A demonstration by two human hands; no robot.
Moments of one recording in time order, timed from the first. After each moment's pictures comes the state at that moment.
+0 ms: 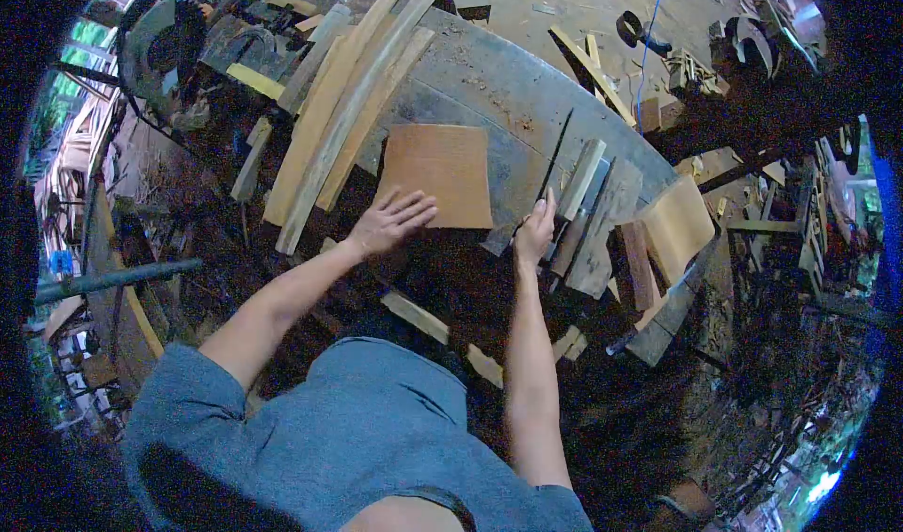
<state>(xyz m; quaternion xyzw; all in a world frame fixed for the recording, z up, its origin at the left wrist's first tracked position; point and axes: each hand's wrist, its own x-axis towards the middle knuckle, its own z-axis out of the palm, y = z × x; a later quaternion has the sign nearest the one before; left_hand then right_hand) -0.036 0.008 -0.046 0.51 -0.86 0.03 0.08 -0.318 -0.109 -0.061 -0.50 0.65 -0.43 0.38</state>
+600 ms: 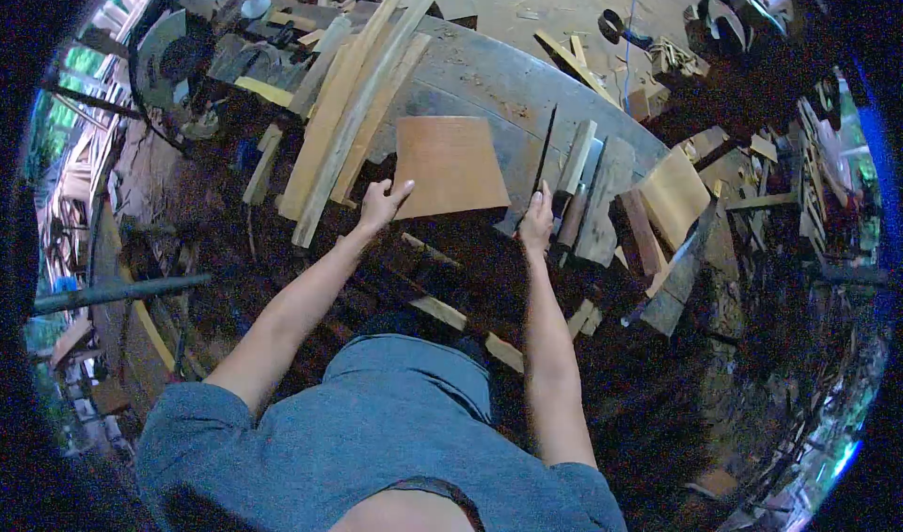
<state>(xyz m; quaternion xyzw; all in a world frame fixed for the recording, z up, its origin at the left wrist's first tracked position) -0.034 -0.003 -0.020 0.79 -0.37 -0.39 0.30 -0.331 -0.086 -0.064 -0.55 0.64 -0.37 0.39</state>
